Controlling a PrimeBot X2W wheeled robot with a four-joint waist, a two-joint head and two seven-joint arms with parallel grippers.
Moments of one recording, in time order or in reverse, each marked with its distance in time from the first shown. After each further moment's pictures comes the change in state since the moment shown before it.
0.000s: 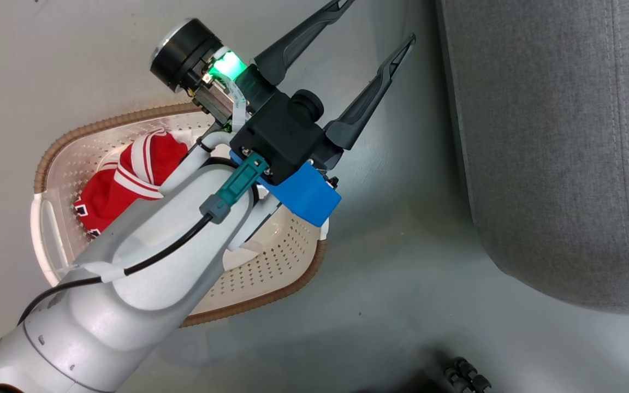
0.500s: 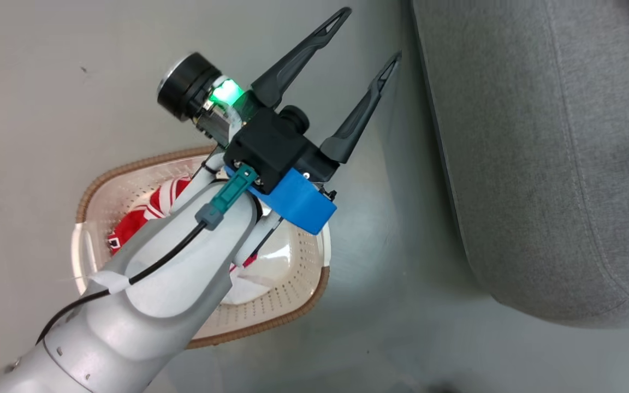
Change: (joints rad) left arm 0.057 -0.036 0.017 0.060 -0.047 0.017 -0.059; right arm 0.279 0.039 0.071 -0.214 0.022 0.000 0.000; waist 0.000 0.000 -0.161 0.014
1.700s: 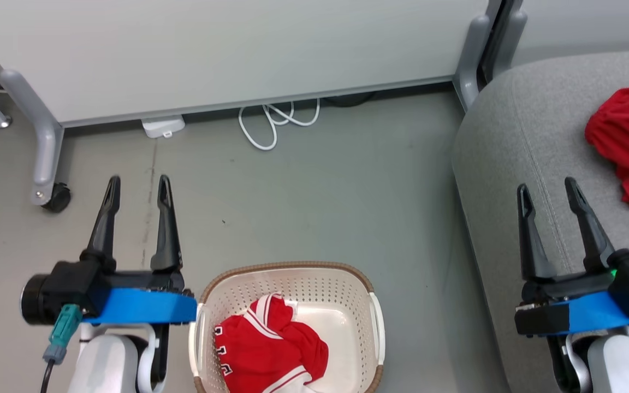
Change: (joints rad) left arm 0.674 -0.139 0.731 -0.105 0.146 -0.050 -0.009; right arm 0.459 0.247 0.411 -0.275 -0.015 0.000 0.000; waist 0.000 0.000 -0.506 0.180
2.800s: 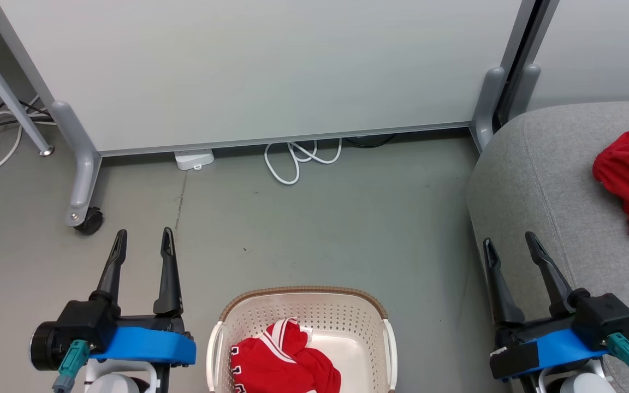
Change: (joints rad) left arm 0.121 -0.040 0.068 0.056 0.043 -0.051 0.000; right arm 0.101 0.031 0.055 0.082 0.014 0.000 0.000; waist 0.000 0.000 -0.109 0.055
